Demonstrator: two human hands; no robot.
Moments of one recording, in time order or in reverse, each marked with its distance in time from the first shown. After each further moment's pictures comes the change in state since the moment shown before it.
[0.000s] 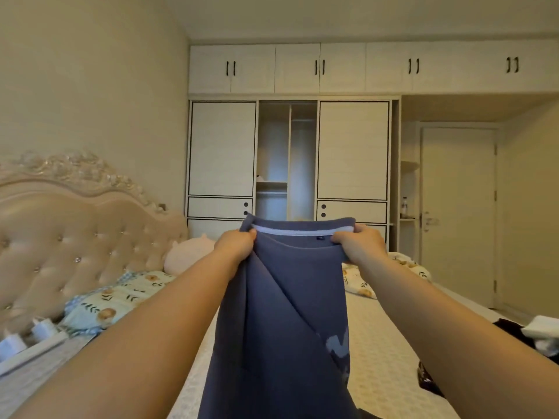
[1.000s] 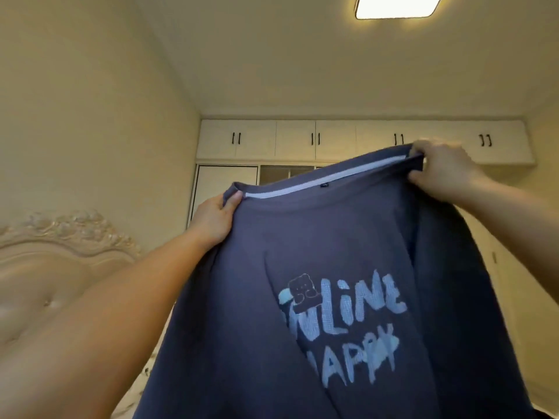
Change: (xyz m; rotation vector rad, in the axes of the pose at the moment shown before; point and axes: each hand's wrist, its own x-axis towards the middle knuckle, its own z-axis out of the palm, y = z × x) left_hand 0.025 0.121 -0.086 0.089 0.258 0.727; right_hand 0.050 -0.193 -0.150 -0.826 0.382 -0.793
